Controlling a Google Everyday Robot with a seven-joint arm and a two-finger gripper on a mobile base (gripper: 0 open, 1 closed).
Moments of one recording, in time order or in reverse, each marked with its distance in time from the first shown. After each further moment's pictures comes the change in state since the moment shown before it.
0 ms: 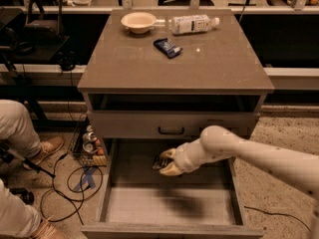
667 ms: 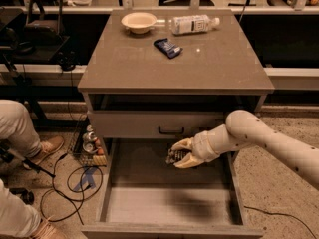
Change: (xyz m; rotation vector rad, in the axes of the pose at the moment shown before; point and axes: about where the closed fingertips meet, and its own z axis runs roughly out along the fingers) arm -0.010 -0.008 -0.097 -0.012 -0.082 -0.166
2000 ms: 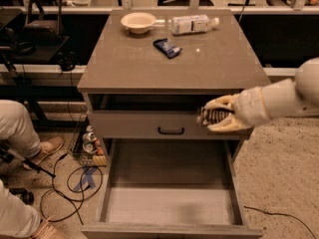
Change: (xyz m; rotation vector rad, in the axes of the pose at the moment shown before) arm -0.088 -0.022 -0.197 0.198 0.058 -0.168
